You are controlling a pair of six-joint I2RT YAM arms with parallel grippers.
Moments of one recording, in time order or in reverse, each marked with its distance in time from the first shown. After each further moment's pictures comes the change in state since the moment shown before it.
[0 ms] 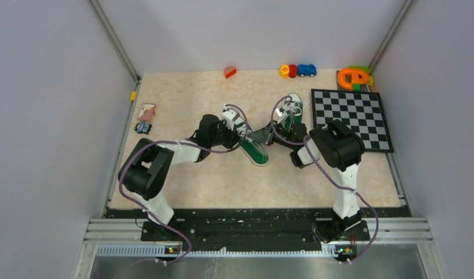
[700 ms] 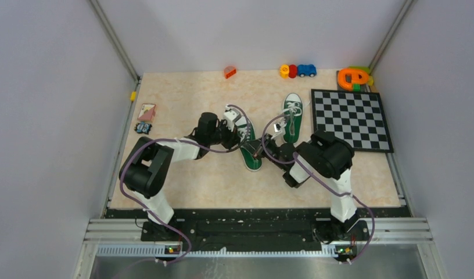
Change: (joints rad) left arm 0.031 0.020 0.037 -0.043 0.142 0.094; right arm 0.252 -0.002 -0.182 0.220 0.519 0.041
